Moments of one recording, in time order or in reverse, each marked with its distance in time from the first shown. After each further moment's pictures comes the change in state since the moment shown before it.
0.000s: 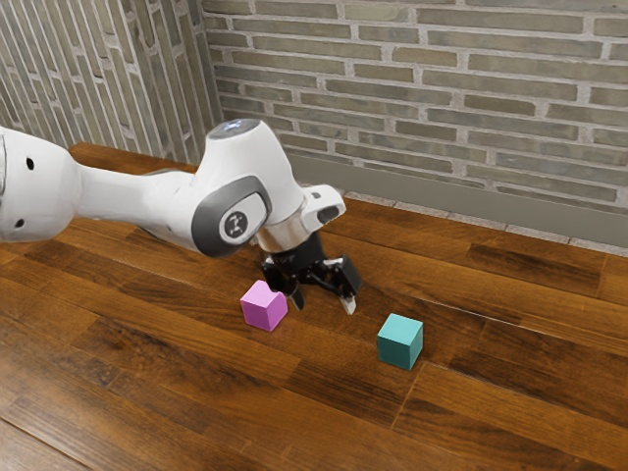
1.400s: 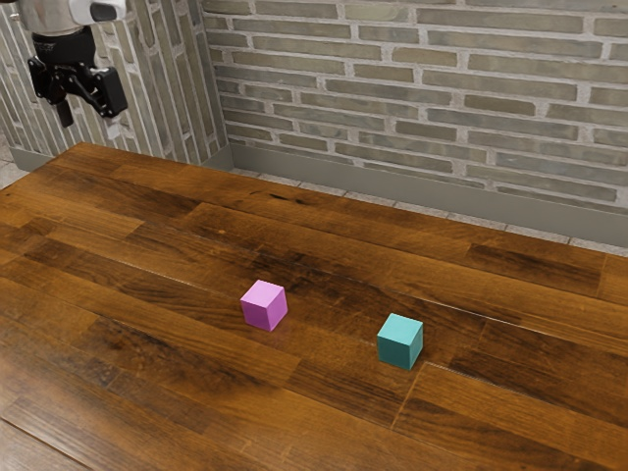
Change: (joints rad) arm 0.001 -0.148 0.513 0.615 0.257 -0.965 0.435
